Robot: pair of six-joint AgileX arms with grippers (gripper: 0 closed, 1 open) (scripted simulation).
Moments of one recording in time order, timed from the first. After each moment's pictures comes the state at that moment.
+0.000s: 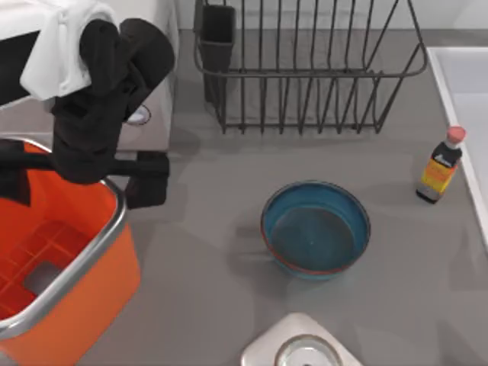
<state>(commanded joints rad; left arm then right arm) -0.47 1.77 1.34 -1.20 -0.34 -0.57 0.00 0.00 0.00 0.00 0.00 0.00</state>
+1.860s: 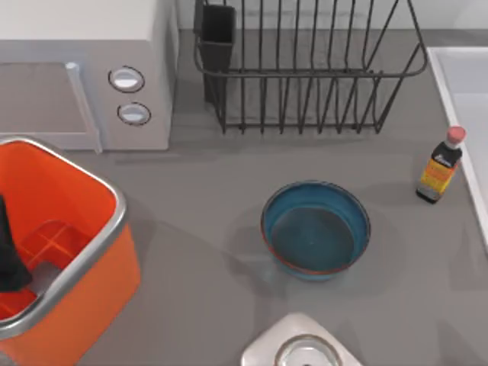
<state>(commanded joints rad) 0.00 0.00 0.00 0.00 0.00 0.00 0.00 0.00 0.00 0.00 0.00 0.00</state>
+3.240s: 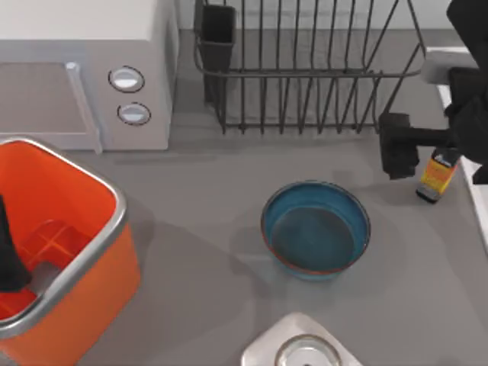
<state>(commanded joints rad) 0.00 0.00 0.00 0.00 0.00 0.00 0.40 1.56 1.29 -1.01 -0.01 0.41</state>
